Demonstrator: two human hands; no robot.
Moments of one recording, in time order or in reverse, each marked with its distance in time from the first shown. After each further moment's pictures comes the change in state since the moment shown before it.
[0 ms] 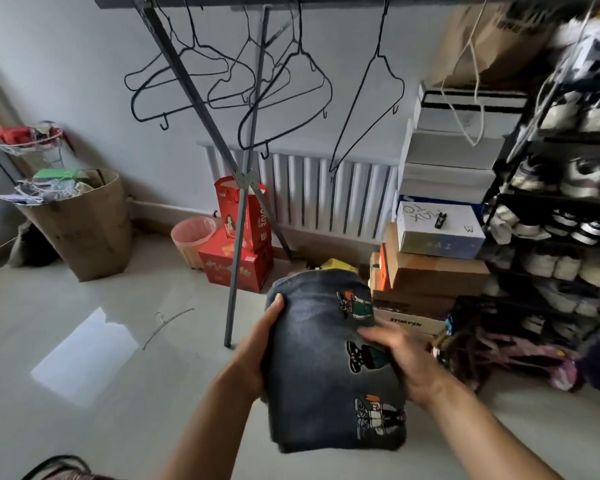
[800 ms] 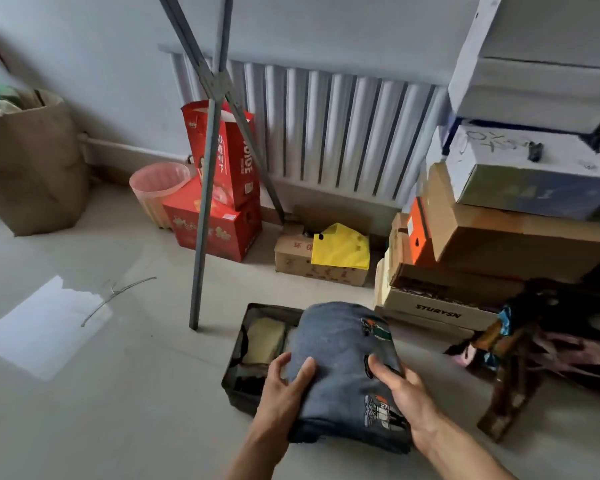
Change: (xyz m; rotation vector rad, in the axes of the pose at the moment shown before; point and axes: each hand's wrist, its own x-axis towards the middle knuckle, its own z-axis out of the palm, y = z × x) left_hand 0.310 -0.219 -0.097 0.157 0.215 0.069; right_hand 0.273 0.215 -0.171 -0.072 0.513 0.115
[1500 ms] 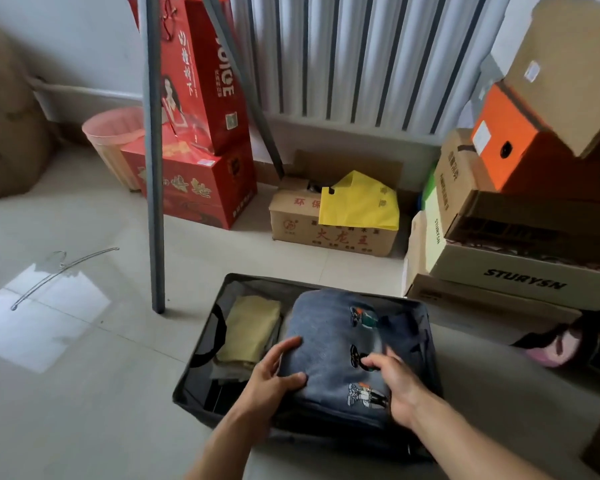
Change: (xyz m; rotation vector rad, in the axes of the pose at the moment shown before) left_hand 0.275 -0.185 -0.052 0.027 -0.134 0.023; right_hand 0.297 0.147 0.024 0.022 -0.106 0.111
